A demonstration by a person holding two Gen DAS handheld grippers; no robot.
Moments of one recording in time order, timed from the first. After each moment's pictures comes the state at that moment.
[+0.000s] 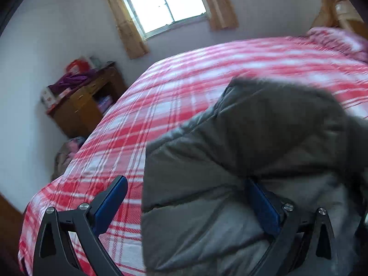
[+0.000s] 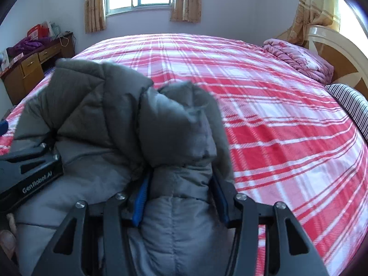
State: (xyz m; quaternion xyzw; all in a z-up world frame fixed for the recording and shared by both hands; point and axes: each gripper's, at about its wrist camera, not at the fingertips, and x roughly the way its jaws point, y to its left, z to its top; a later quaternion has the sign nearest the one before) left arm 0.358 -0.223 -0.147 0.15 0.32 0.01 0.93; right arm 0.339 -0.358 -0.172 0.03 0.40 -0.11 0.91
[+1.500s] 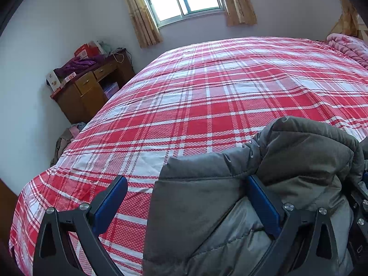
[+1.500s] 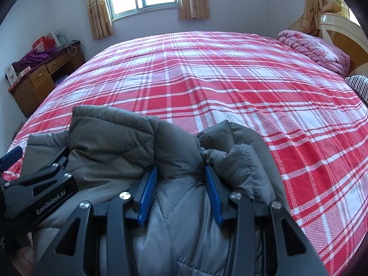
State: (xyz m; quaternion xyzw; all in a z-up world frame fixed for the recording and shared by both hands) left arm 0.416 -0.212 -0.189 0.12 0.35 0.06 0.93; right arm 0.401 -0.350 -0.191 0.07 0.40 -0.07 0.91
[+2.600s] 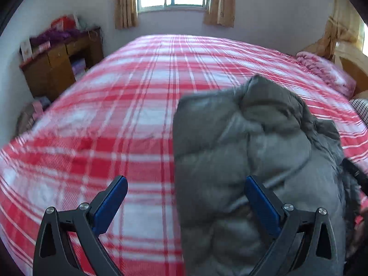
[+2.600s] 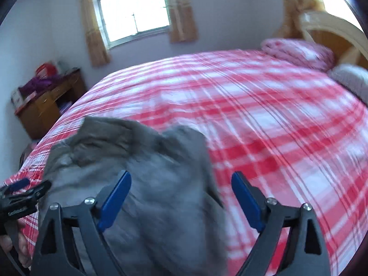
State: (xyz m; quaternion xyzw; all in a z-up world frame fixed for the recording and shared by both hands) left arm 0.335 -0.135 -0.176 -0.01 0.40 -0.09 0.91; right arm 0.300 -0.399 -0.160 0.13 0.34 -0.08 0.93
